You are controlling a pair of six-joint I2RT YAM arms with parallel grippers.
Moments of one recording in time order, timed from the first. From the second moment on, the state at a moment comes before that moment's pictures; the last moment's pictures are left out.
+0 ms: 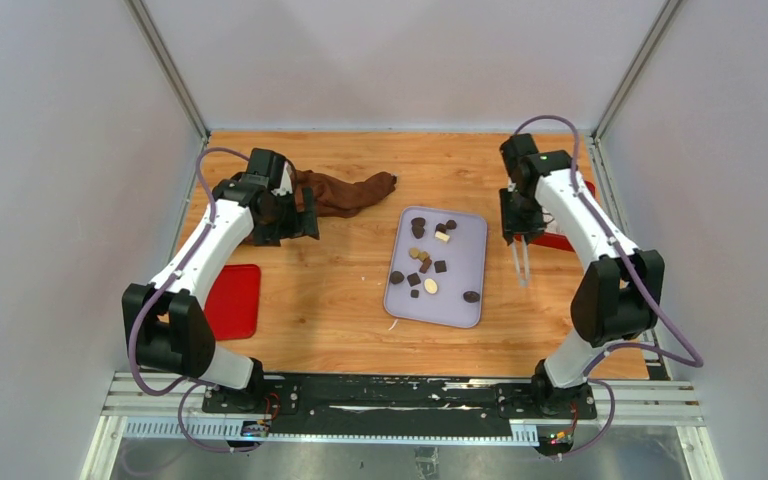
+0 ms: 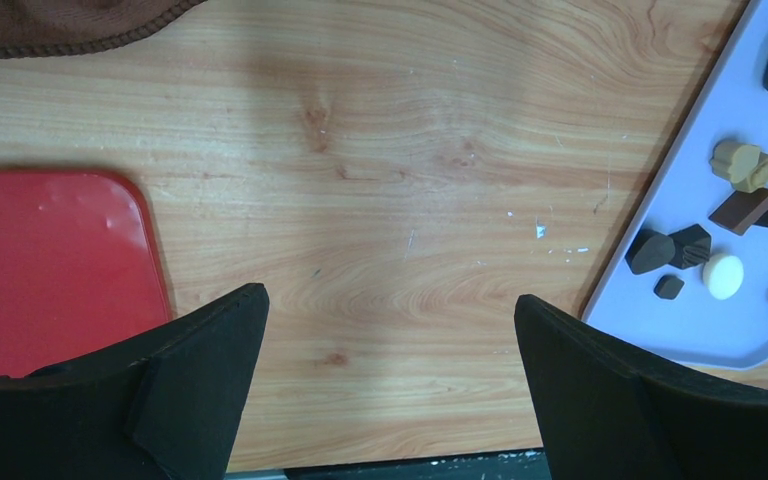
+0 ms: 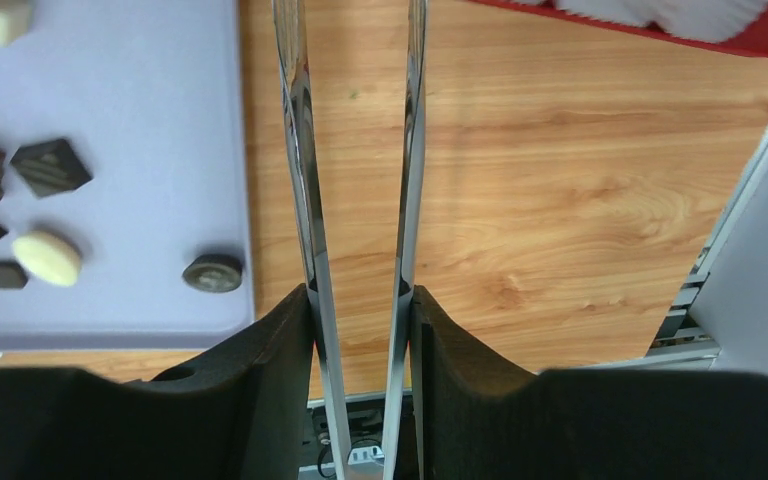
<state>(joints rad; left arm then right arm) -0.19 1.44 1.23 -0.87 0.06 -0.37 0.26 1.64 1.49 -1.19 0.17 0.21</state>
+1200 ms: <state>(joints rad) -0.19 1.57 1.34 -0.89 0.01 -0.30 -0.10 2.11 1.90 -1.19 0.18 0.16</state>
